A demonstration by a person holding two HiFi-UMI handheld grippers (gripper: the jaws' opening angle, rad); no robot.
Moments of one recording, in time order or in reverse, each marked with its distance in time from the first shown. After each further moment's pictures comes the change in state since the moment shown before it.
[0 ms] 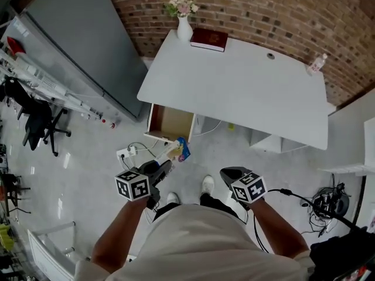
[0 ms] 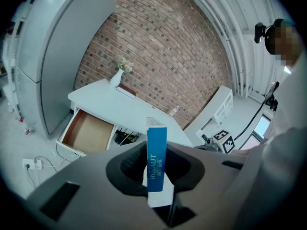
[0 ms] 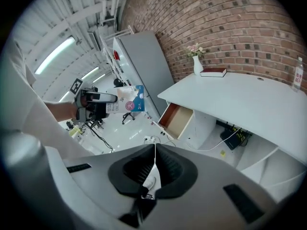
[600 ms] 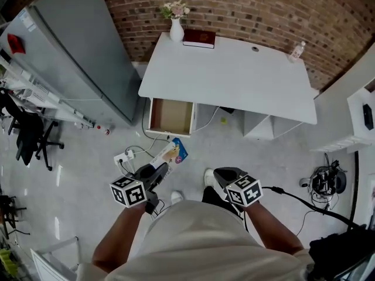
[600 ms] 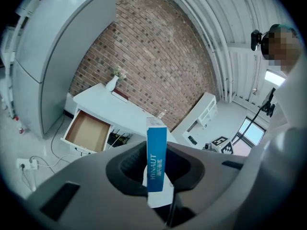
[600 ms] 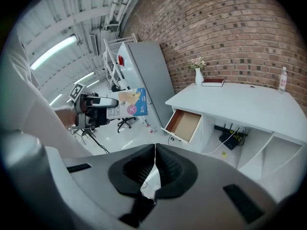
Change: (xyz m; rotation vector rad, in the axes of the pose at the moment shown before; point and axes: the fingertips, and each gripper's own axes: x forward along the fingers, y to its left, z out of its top) left arm -0.143 0.004 -0.036 0.018 -0.047 -0.137; right arm 0.010 0.167 -0.016 0.024 -0.125 -0.111
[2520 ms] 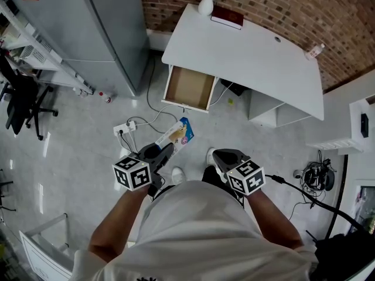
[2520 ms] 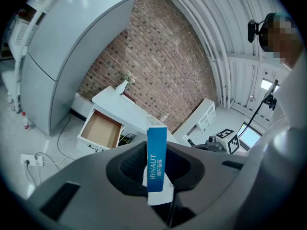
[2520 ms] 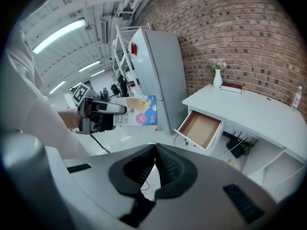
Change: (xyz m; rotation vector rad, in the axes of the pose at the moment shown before) left arm -0.111 0.105 -0.022 -0.036 -0.050 -0.021; right arm 0.108 0.133 0.025 -0.126 0.053 -0.002
